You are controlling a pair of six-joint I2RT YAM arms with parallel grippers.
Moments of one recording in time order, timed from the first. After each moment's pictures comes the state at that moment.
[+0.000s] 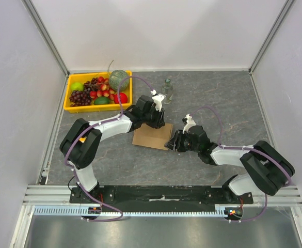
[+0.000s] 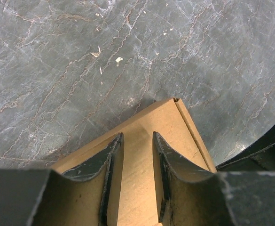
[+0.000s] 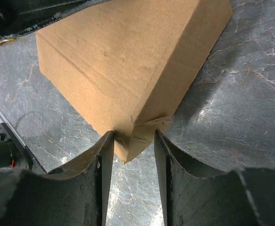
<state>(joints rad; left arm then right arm) -0.66 1.79 1.10 0.00 0.22 -0.17 0.66 1.42 0.40 0.48 -0.21 0.71</state>
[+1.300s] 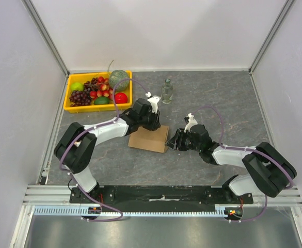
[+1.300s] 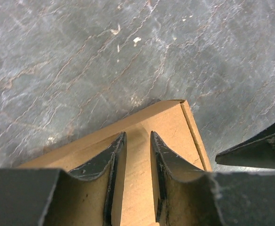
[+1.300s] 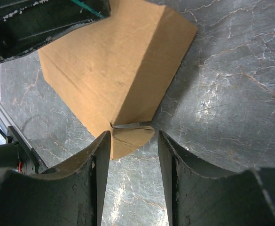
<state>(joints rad) -0.66 1.73 1.03 -0.01 0.15 -0.22 0.63 1.40 0.40 0.48 -0.23 0.73</state>
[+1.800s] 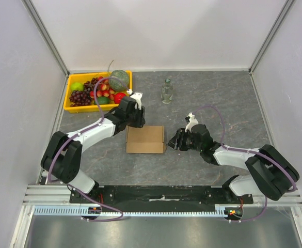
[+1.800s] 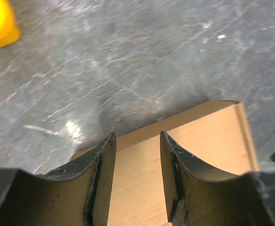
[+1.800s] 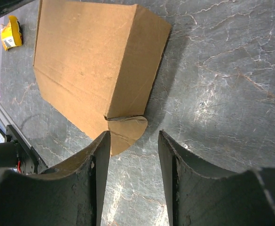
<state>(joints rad) -0.57 1.56 0.97 -0.15 0.00 -0.24 0.62 1.37 0.40 0.45 -0.23 0.71</state>
